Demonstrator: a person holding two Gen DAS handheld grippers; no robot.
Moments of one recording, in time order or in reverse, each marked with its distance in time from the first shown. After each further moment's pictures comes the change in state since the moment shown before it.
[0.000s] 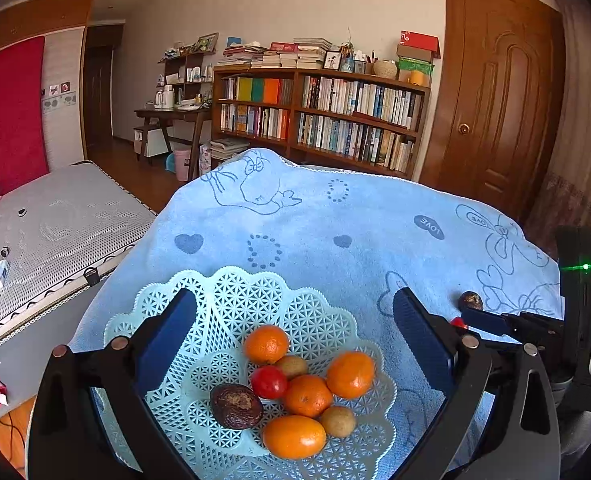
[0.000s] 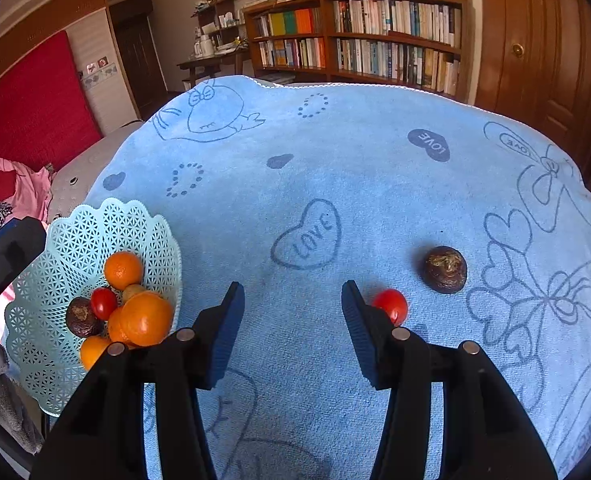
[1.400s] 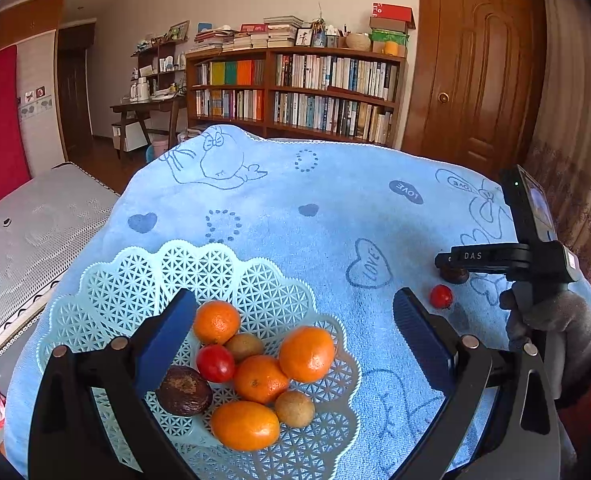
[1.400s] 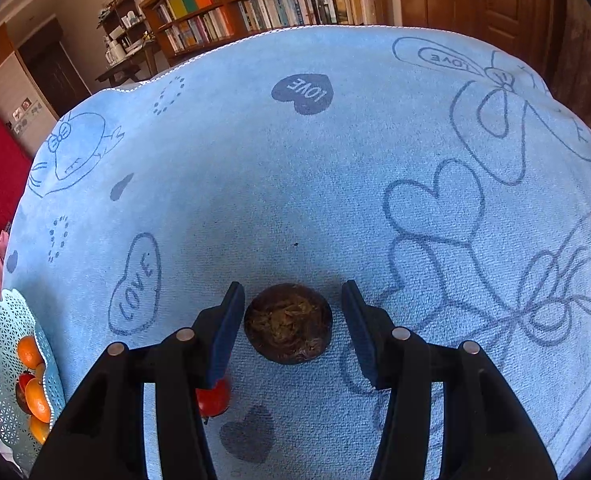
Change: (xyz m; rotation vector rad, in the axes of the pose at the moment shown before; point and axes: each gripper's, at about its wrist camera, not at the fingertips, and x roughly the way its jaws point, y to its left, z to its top) left arm 0.019 -0.036 -0.016 0.075 0.073 -0.051; right arm 0.071 -0.121 0.031 0.271 0.156 -0.108
